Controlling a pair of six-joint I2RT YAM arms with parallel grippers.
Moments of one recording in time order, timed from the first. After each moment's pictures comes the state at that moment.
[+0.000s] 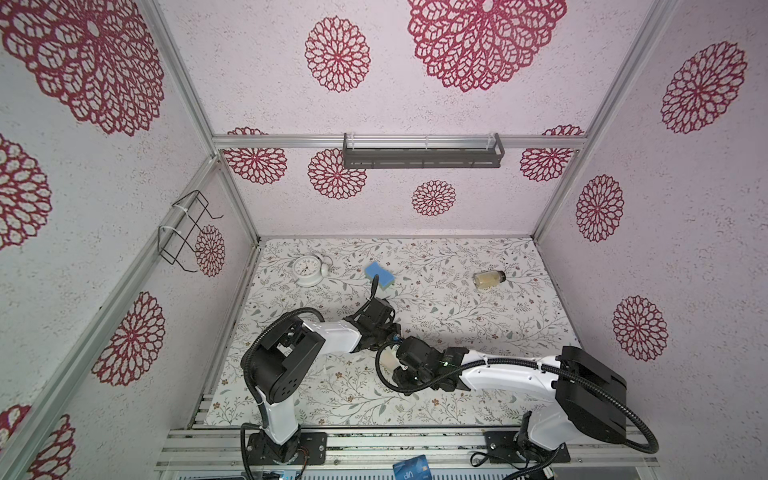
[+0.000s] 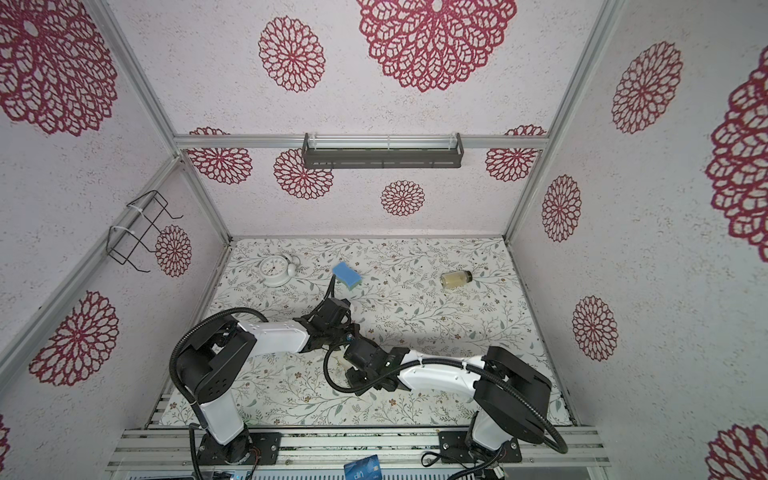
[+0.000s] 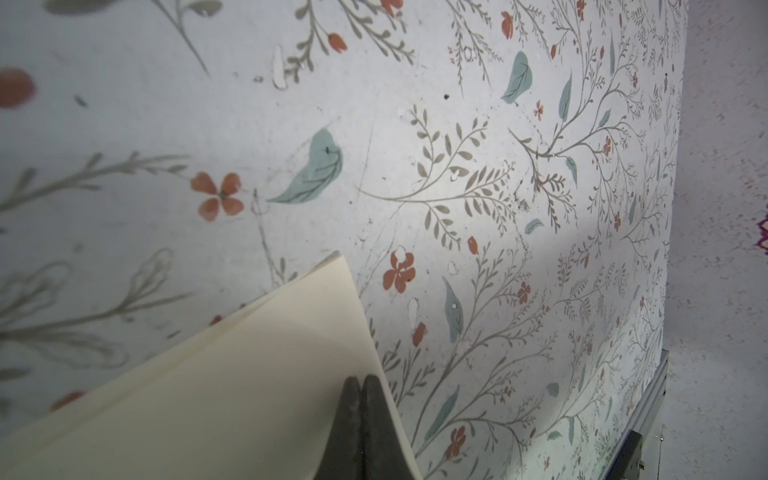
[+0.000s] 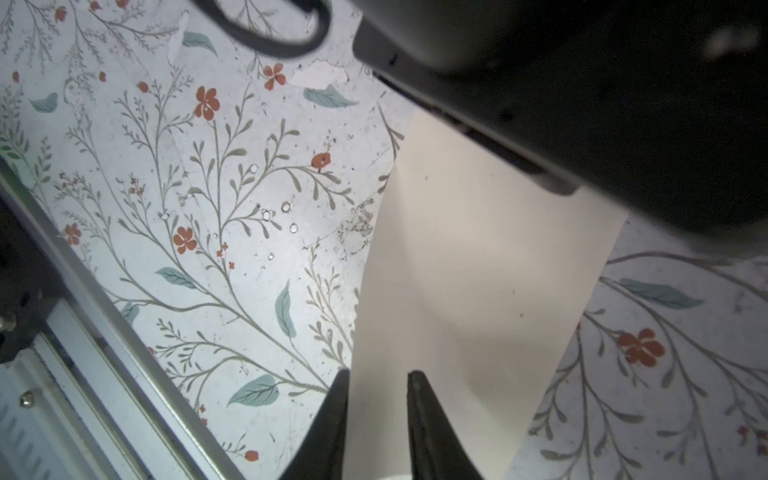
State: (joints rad) left arm -0.68 1.83 0.88 0.02 0.25 -0.76; right arm 1.08 1.53 0.83 -0.30 -0.01 0.44
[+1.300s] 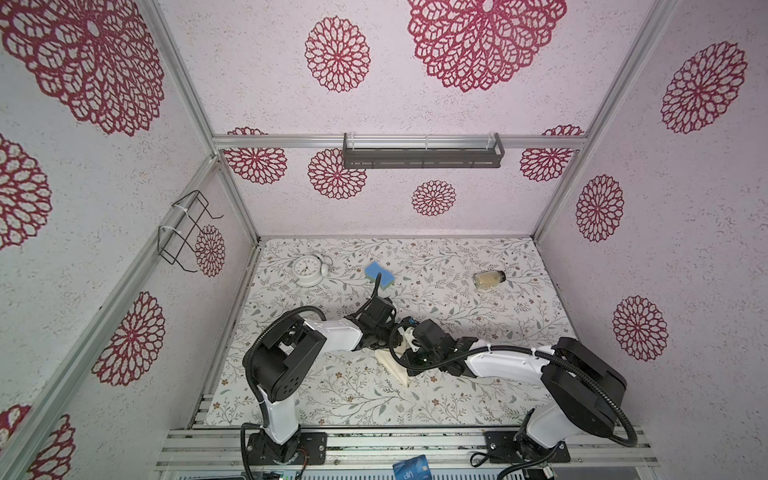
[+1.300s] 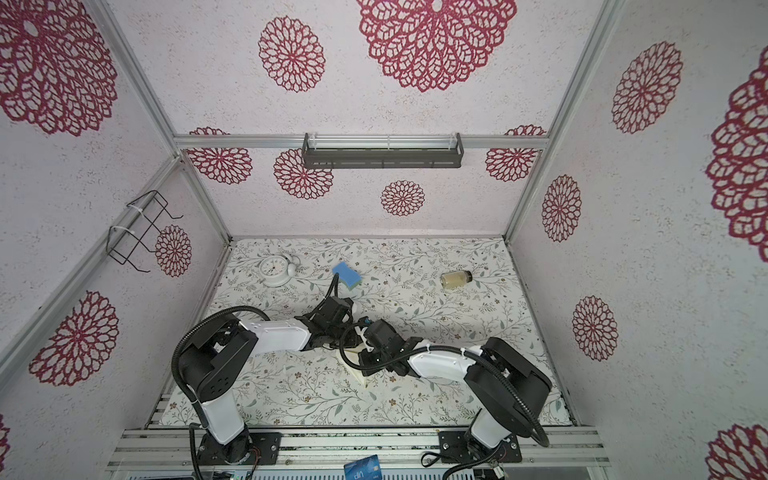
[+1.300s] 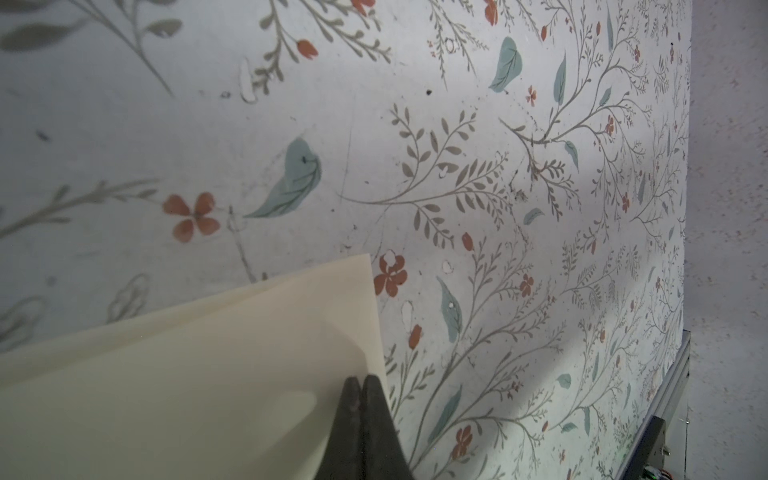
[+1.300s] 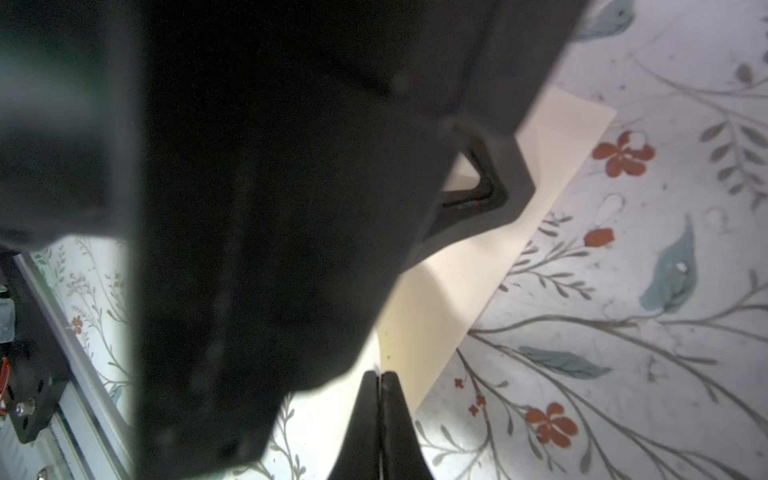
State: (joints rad) left arm -0.68 1.84 0.90 -0.01 0.25 -0.68; right arm 0.86 1.56 0.73 -0.06 -0.16 0.44
